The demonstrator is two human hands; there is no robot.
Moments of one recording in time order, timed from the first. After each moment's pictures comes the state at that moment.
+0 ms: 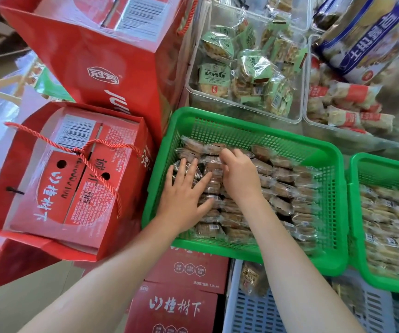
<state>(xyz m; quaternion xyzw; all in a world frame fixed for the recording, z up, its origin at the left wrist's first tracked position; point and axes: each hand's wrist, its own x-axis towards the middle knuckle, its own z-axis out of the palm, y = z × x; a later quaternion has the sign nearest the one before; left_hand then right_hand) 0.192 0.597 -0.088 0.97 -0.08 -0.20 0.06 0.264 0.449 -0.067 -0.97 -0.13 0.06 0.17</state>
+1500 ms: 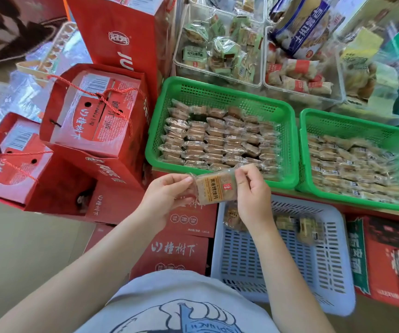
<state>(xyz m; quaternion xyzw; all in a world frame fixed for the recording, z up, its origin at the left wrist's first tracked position) 0.013 0.588 0.020 0.53 0.28 -0.22 0.77 0.023 0.397 0.039 -0.87 0.05 0.01 0.49</state>
